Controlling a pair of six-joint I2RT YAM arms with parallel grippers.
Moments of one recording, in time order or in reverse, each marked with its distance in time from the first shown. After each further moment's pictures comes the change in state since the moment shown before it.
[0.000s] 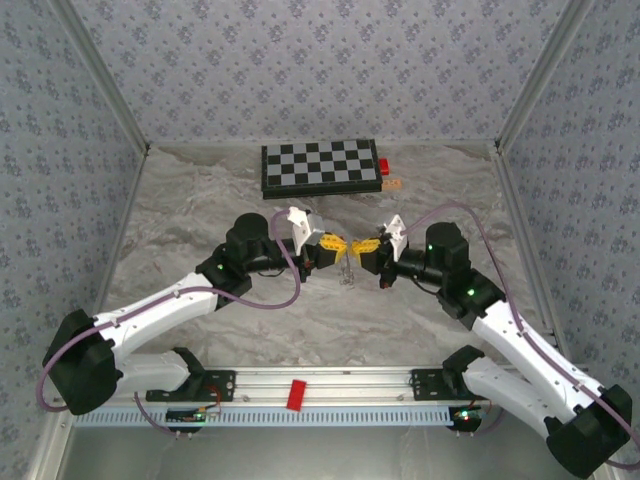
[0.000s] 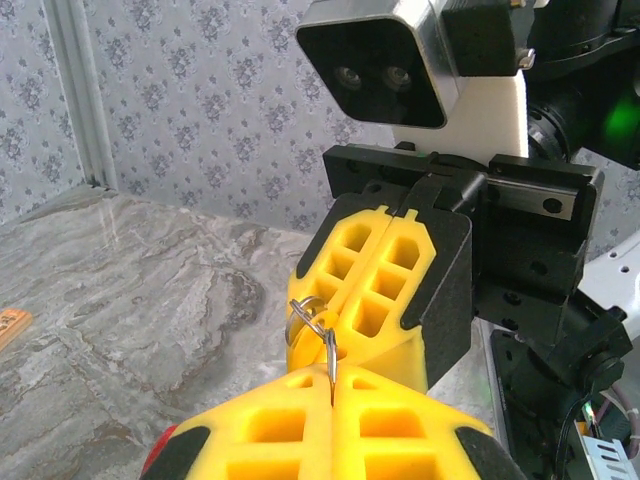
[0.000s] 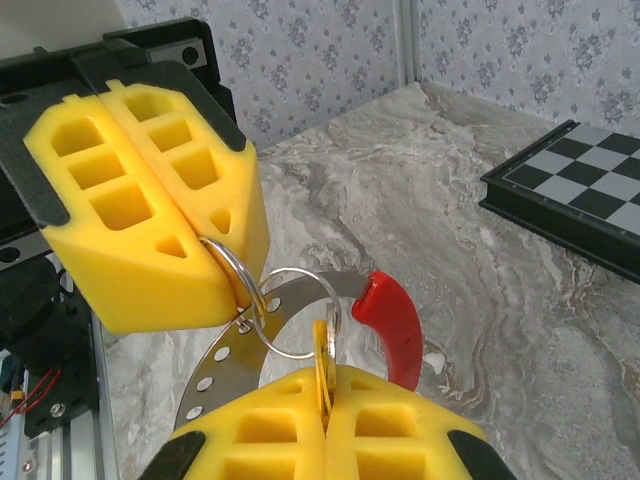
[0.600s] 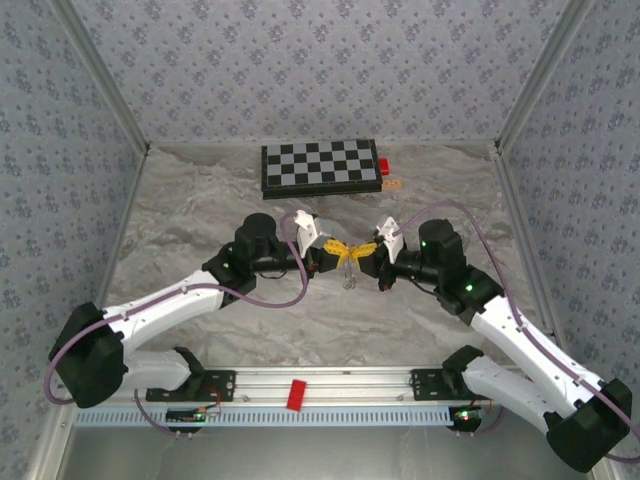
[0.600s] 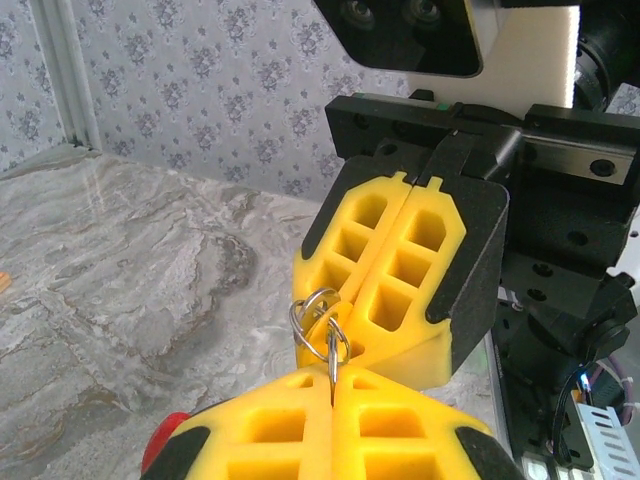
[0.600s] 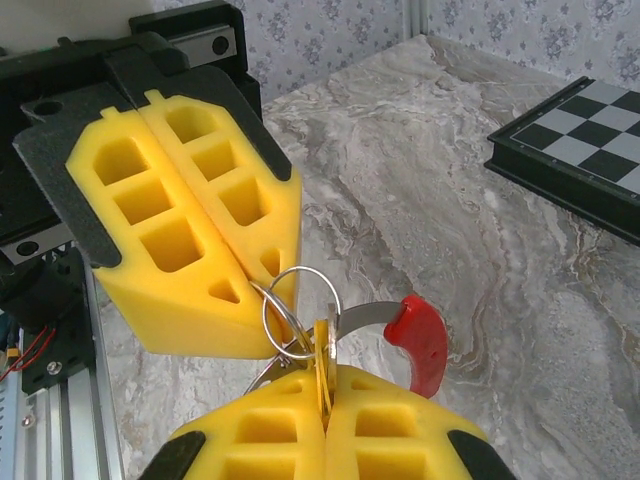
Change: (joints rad) left arm 0.000 0.047 0.000 -0.034 0.014 0.021; right arm 0.023 0.029 0.043 -0.113 0.021 -0.060
